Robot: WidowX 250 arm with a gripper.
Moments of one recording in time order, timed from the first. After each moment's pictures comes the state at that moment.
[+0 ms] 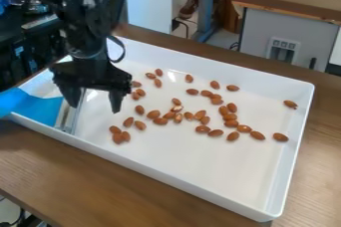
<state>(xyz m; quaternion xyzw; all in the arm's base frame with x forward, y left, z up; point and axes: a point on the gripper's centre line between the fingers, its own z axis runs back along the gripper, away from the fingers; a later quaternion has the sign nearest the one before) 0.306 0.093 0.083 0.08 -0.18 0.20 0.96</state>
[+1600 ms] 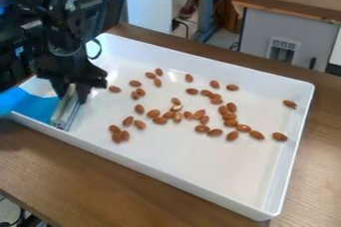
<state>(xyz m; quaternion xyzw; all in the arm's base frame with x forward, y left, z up) 0.326 0.151 0.064 0.11 -0.17 0.21 0.96</state>
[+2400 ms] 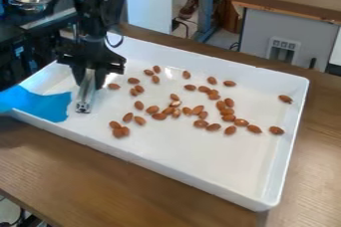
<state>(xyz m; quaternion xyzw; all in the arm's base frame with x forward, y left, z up) 0.375 0.137 0.061 0.12 -0.16 0.23 0.95</state>
